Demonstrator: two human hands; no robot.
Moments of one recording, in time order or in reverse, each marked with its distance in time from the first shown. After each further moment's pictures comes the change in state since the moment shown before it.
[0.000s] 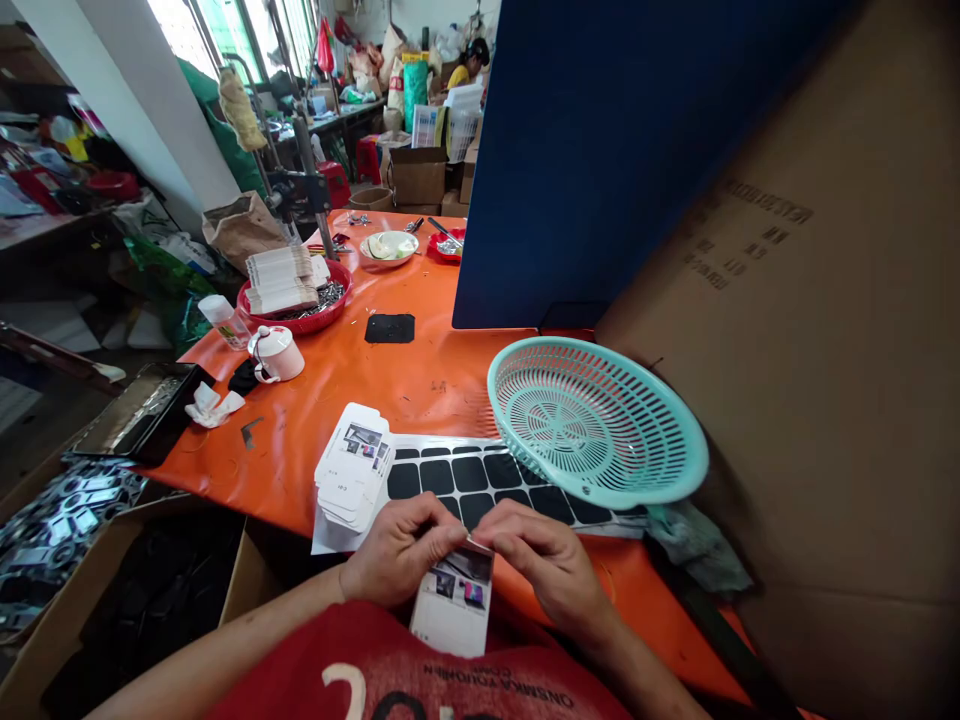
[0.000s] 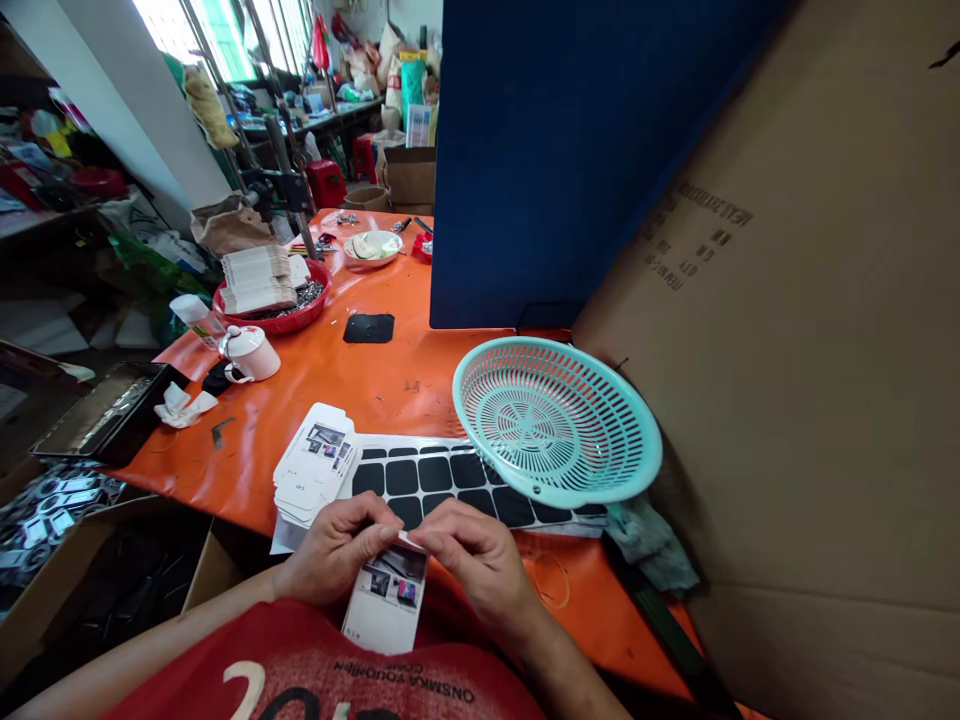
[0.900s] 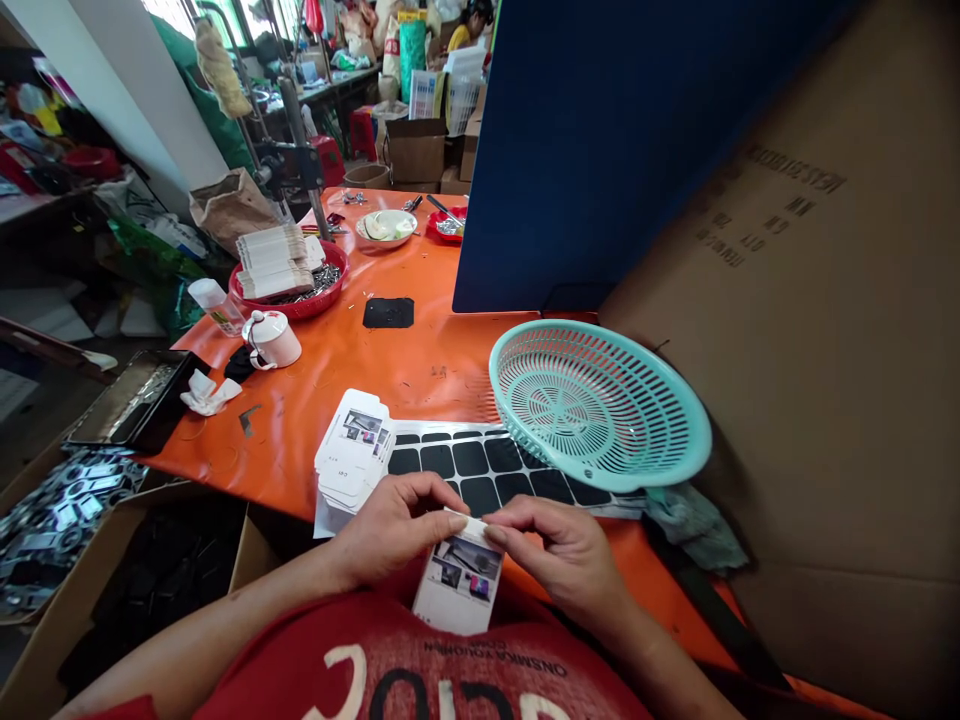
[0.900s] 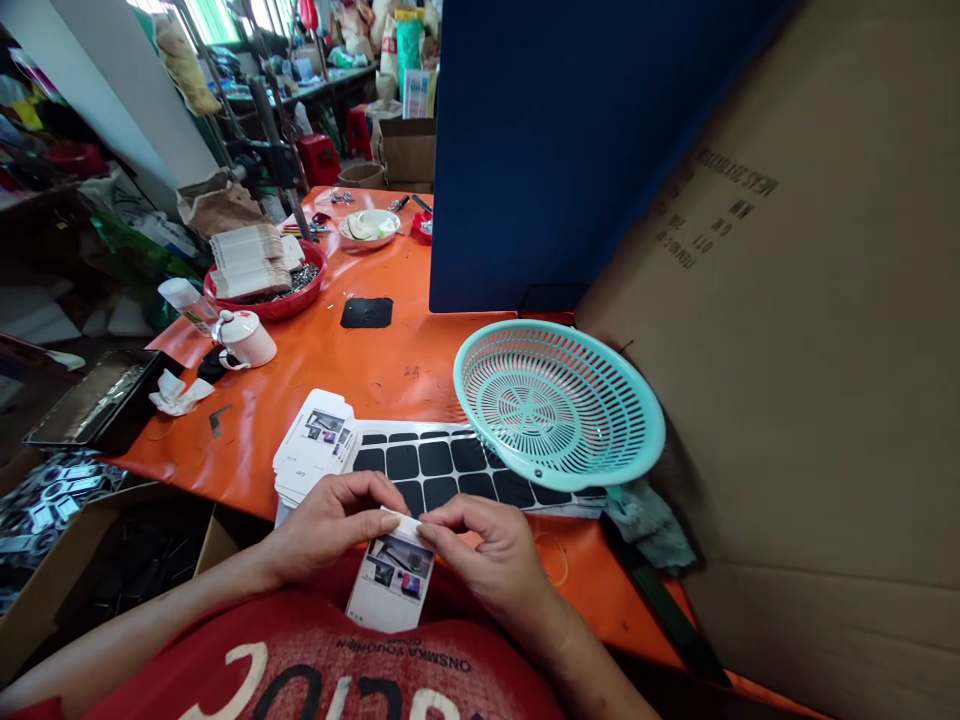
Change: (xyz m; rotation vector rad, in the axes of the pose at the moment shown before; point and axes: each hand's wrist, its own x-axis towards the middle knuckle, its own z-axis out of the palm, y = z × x) left_hand 0.003 0.029 -0.007 -0.095 -0.082 -0.131; right_hand -0.004 -0.019 -0.002 -0.245 0.065 -0.051
